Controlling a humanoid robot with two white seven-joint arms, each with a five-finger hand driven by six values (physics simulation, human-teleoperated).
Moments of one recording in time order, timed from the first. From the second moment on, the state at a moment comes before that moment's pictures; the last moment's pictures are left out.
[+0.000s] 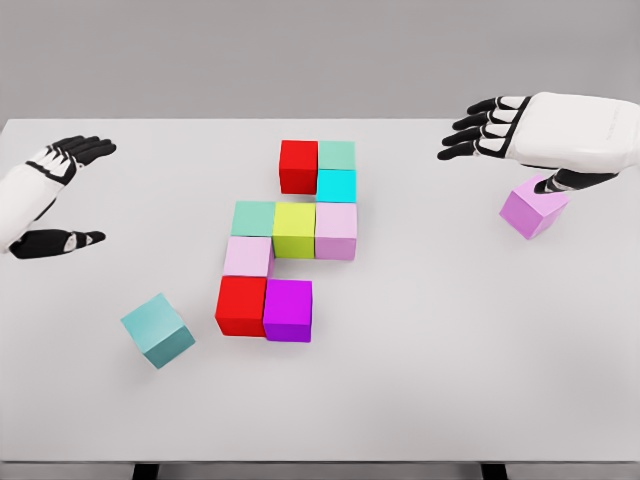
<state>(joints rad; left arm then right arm) -0.01 0.77 -0.02 -1.61 -0.32 -0.61 -0.03 -0.77 -1.07 0.57 -1.75 0.15 -0.61 0.61</state>
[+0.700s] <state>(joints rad) -0.03 1.24 -0.14 -1.74 0.20 -0.61 -0.60 -0.91 -0.87 0.71 -1.17 0.45 -0.61 0.61</state>
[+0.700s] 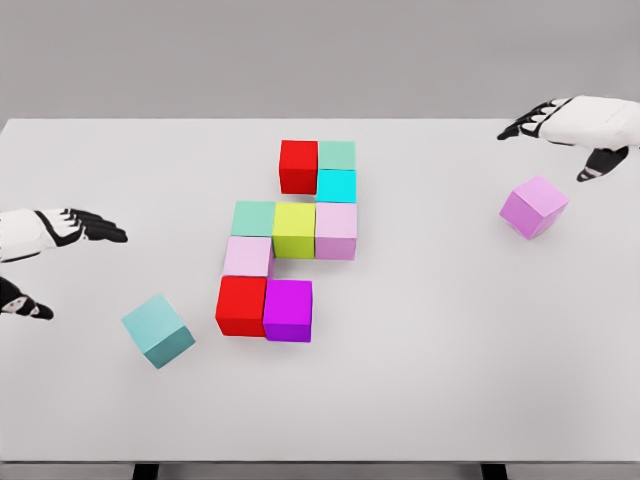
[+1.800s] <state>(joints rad) -0.53 1.23 -0.74 -1.76 0.21 -0.61 -0.61 -0.91 -0.76 0.81 -0.98 0.51 -0.61 0.61</state>
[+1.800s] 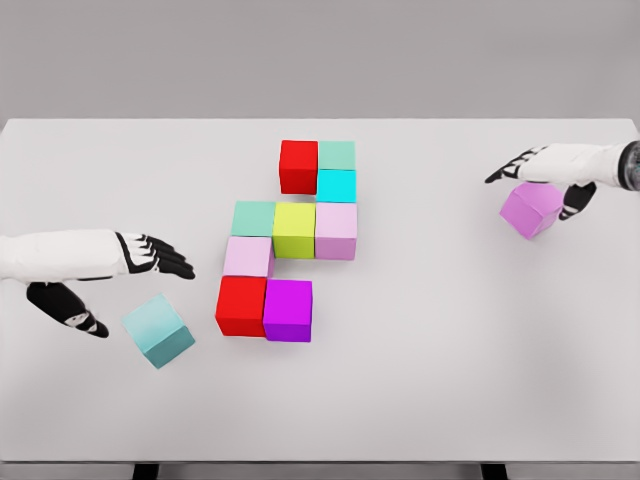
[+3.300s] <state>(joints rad) -0.47 1.11 -0.77 -1.67 0.05 -0.61 -0.61 -0.83 -0.87 0.89 -1.73 0.28 -0.61 0.61</state>
